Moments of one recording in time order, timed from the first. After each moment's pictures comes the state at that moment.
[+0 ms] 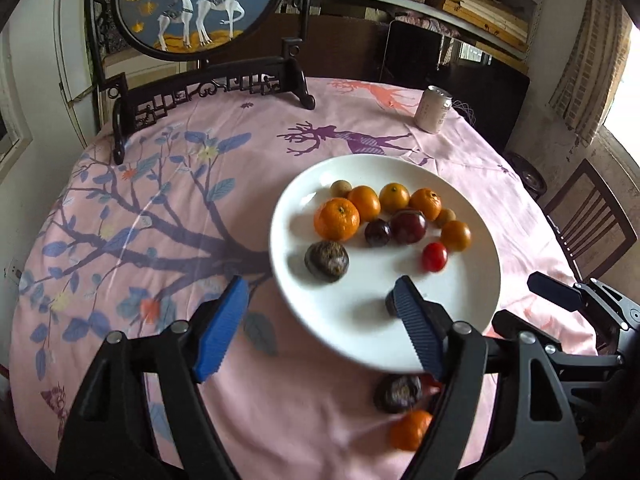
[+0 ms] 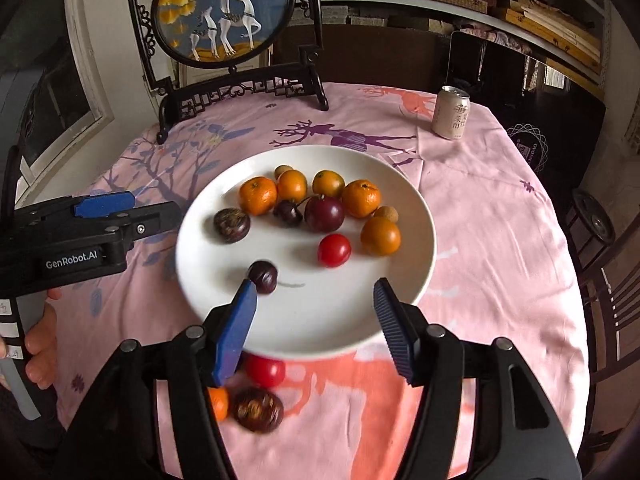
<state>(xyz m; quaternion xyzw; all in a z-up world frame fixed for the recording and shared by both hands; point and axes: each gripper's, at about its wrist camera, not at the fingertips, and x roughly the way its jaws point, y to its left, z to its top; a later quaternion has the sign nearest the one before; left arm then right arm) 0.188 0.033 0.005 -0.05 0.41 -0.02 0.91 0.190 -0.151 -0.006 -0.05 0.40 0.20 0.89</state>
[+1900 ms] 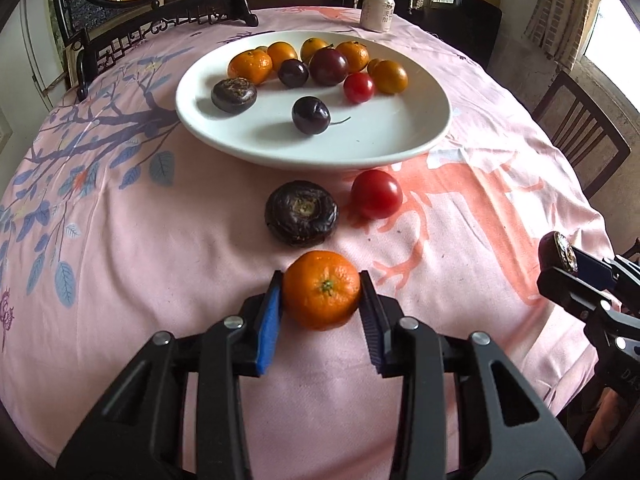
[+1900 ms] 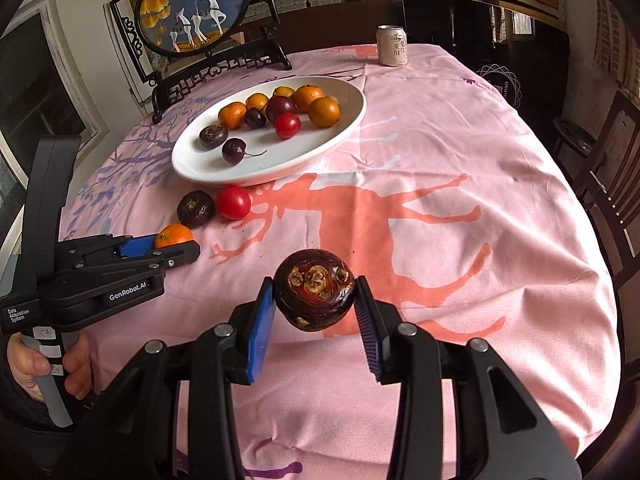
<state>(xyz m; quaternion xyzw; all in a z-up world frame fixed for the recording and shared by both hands) 0.119 -0.043 -0.080 -0.01 0.49 -0.06 0.87 0.092 -0.229 -0.059 0.02 0.43 0.17 0.89</state>
